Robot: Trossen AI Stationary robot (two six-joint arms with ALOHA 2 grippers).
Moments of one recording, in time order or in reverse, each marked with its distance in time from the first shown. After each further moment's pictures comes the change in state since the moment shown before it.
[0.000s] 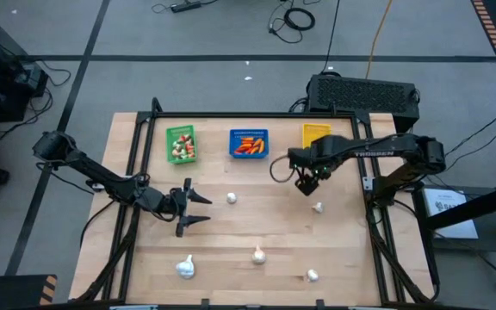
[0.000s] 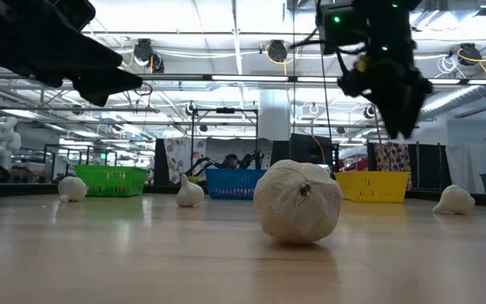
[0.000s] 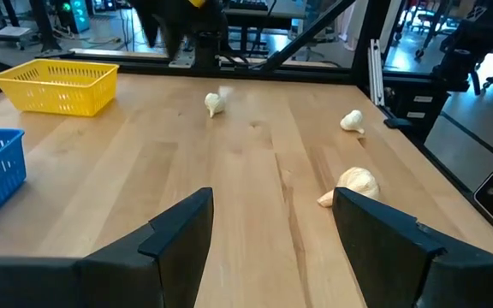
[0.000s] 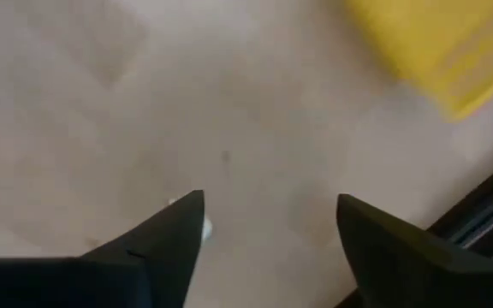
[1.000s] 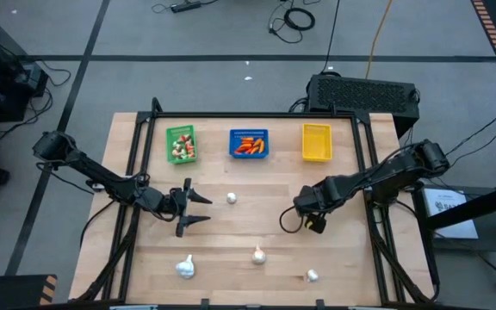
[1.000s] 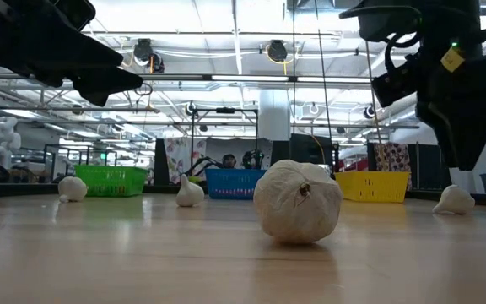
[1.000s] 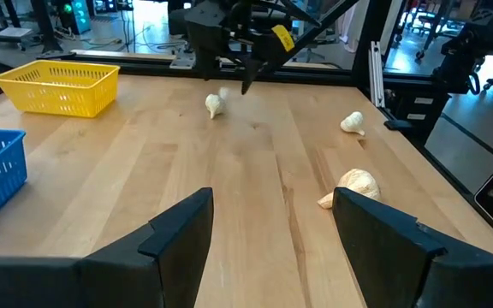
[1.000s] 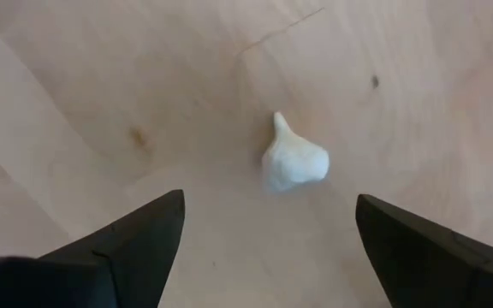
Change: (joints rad) left arm 0.000 0.000 0.000 0.003 -0.002 -0.001; right arm 0.392 0.001 -0.198 0.211 -0.032 0.042
